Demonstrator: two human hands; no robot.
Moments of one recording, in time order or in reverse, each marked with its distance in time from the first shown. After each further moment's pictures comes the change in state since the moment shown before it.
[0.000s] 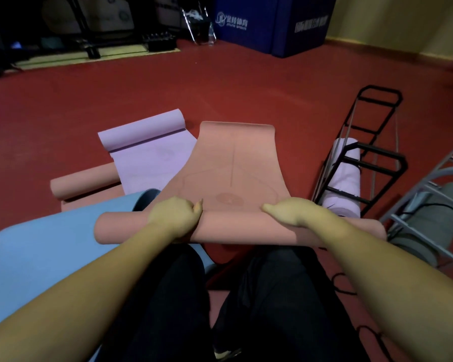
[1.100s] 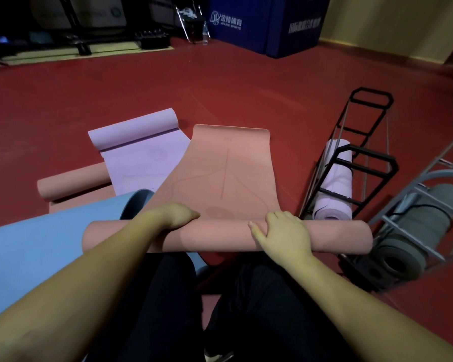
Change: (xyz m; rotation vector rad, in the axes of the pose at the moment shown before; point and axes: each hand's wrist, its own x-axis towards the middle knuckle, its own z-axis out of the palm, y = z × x) left_hand 0.035 0.000 0.004 -0.266 -0.519 -0.116; right_hand -0.017 -0.001 0.079 -0.082 0.849 -0.101
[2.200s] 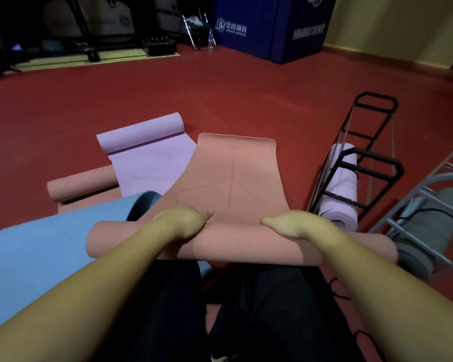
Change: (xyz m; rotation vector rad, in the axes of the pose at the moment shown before) left_hand -0.034 0.012 0.007 0.205 0.095 0.031; right_hand 0.056 0.008 -0.046 0.126 -0.923 0.072
